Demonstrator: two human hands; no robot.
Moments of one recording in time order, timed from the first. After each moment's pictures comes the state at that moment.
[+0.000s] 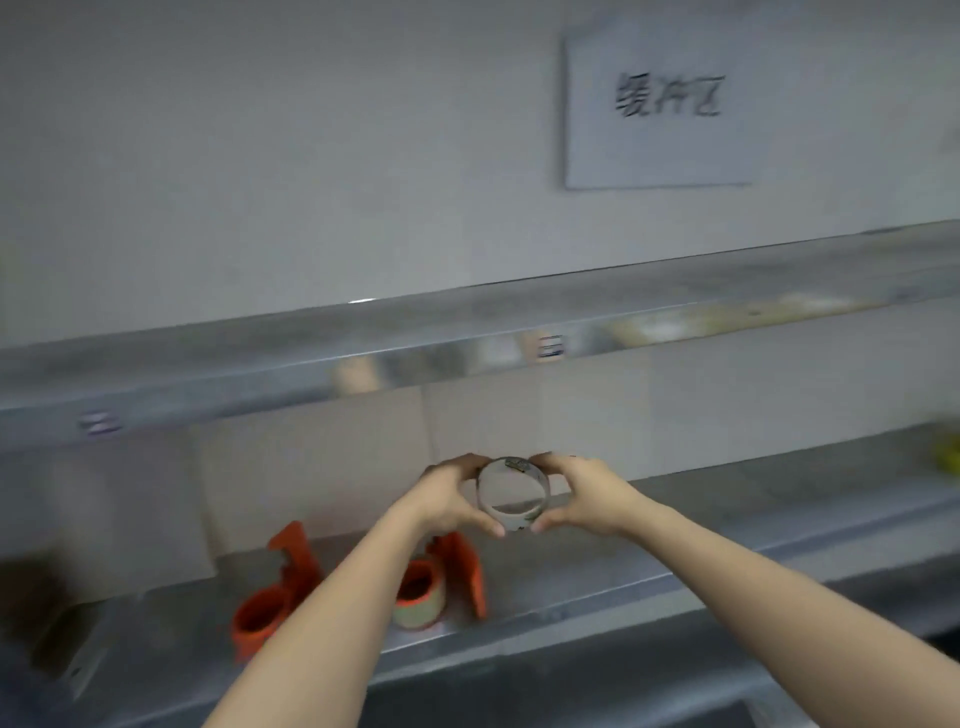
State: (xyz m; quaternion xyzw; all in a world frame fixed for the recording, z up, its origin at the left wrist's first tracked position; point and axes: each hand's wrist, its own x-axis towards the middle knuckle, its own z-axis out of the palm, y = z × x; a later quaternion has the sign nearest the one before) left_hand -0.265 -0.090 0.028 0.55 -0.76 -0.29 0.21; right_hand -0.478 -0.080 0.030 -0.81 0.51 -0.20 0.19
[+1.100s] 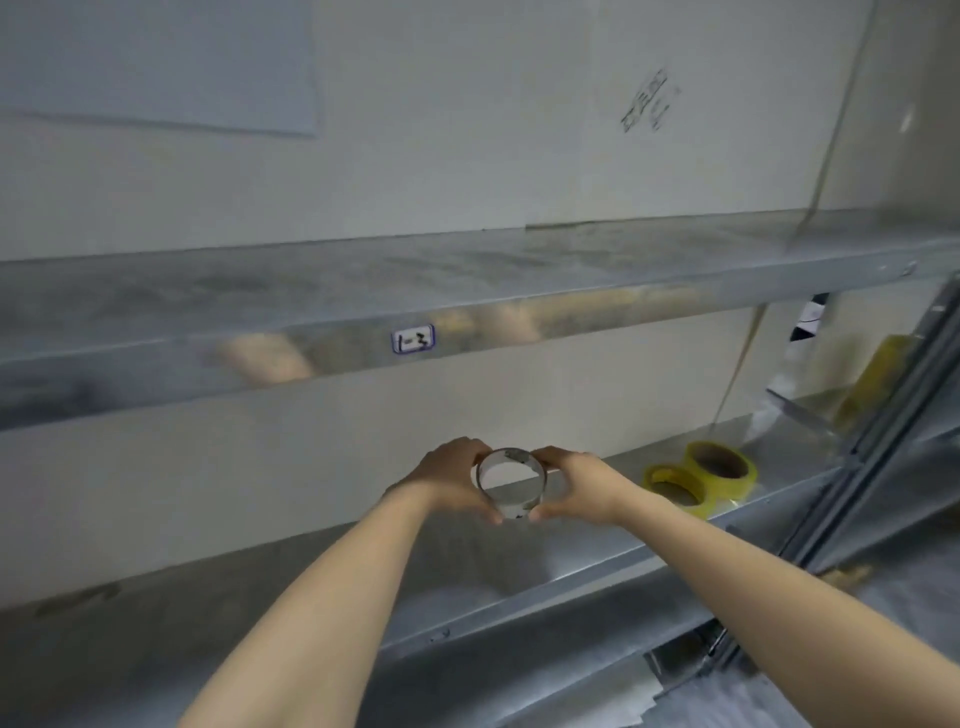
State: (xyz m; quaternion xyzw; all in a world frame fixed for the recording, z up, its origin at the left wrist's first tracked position) left_hand -0.804 -0.271 -0.011 0.52 -0.79 -0.30 0.11; right_hand -1.007 -0.239 -0.017 -0.75 0.61 -0.12 0.21
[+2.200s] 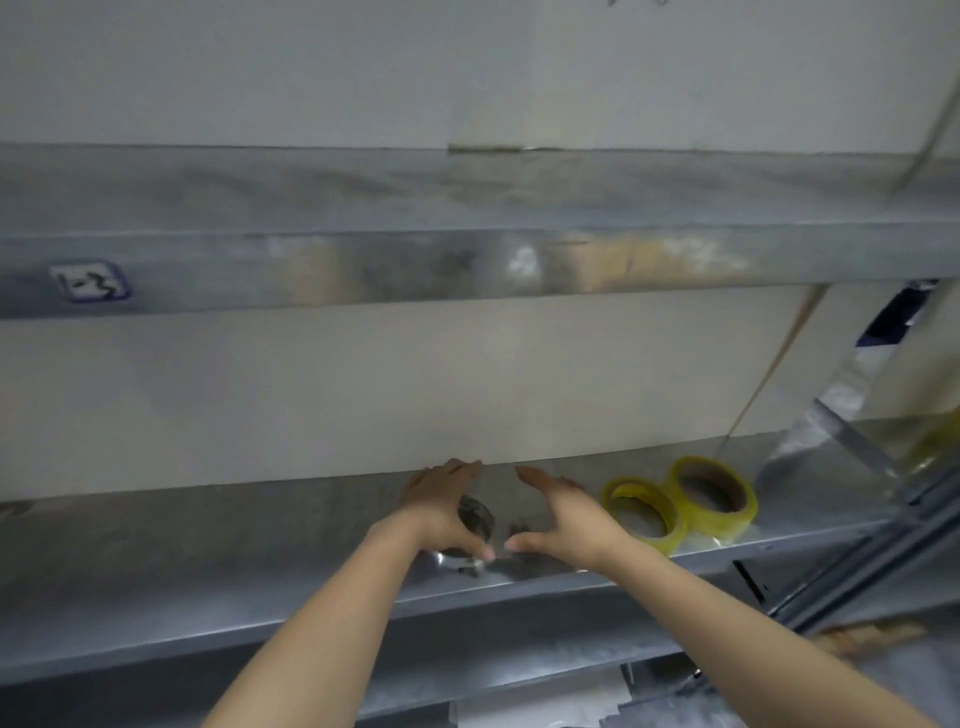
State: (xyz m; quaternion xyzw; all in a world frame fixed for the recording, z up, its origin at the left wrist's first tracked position) left_hand -0.922 -0.285 -0.090 0.61 -0.74 -0.28 0.02; right_hand -1.120 -0.278 -0.092 -0.80 0.55 -0.10 0.24
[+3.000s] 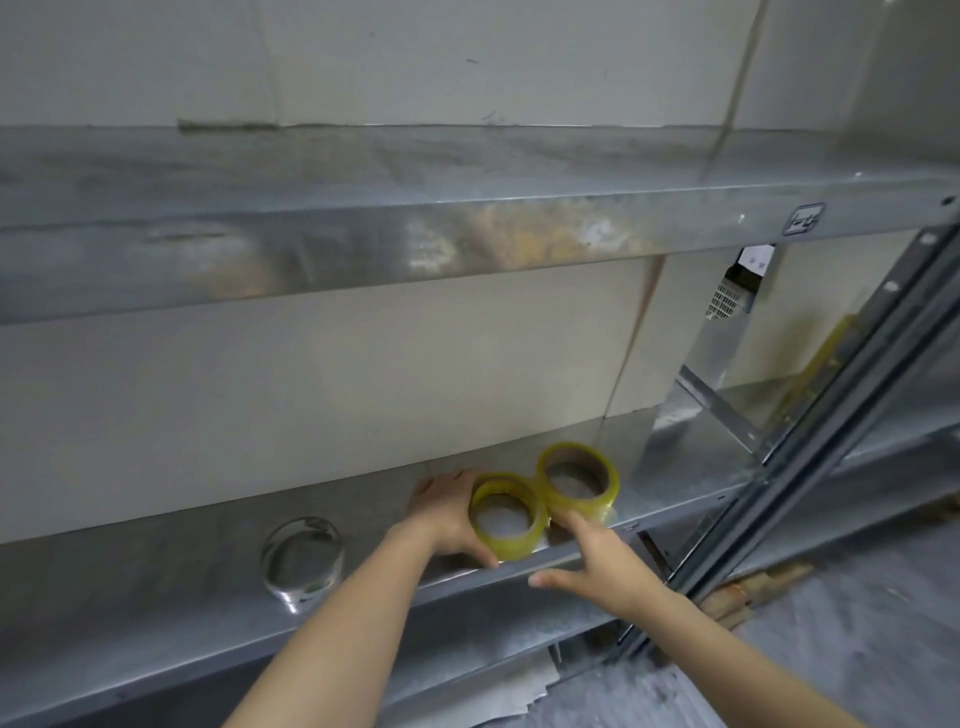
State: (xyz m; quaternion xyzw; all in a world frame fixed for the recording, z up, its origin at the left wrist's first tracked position) left_hand -1.097 -0.326 -0.124 0.57 -0.79 -0.24 0.01; right_hand -1.302 -0.247 -0.124 -0.69 0.64 -0.13 0.32
